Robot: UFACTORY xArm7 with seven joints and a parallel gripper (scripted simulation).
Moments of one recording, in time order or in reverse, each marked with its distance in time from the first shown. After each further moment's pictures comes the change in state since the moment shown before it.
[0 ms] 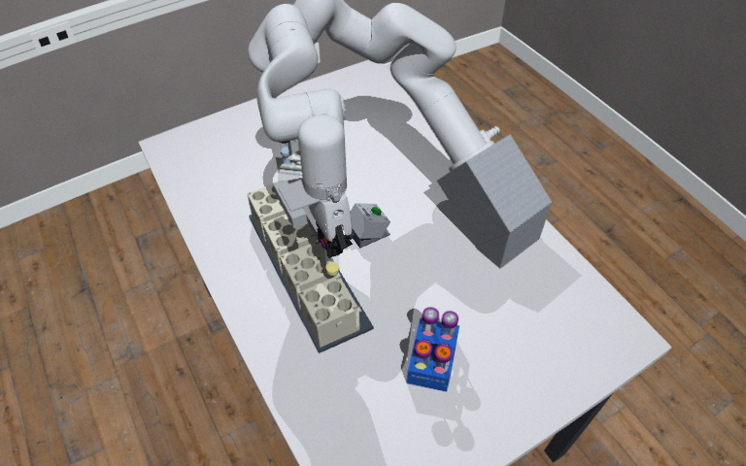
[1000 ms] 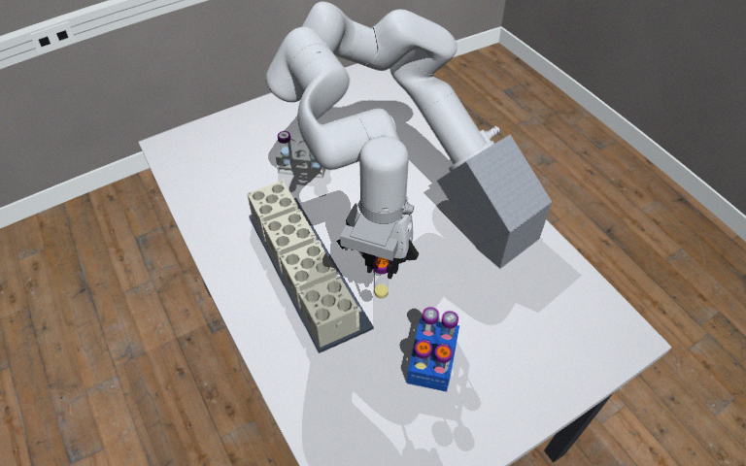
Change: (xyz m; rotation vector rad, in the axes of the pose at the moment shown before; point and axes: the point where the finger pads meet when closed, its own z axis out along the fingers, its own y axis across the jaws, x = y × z) arm -0.062 -0.095 0.000 0.004 0.007 -0.752
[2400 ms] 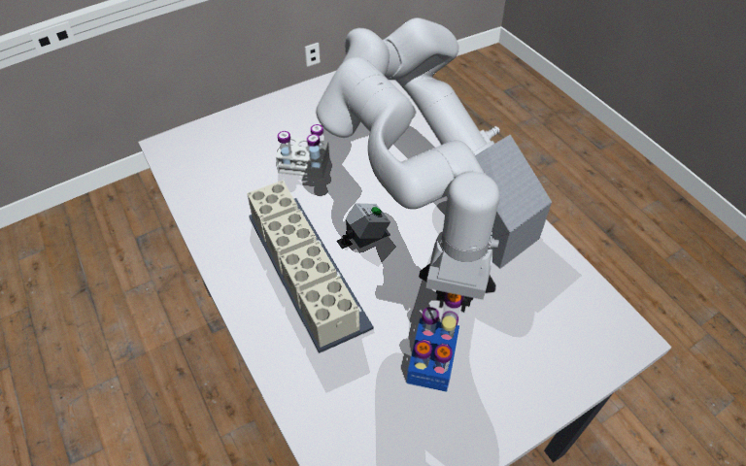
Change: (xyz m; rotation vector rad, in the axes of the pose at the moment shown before) arm 0.029 -0.147 0.000 -0.001 -0.008 -0.098
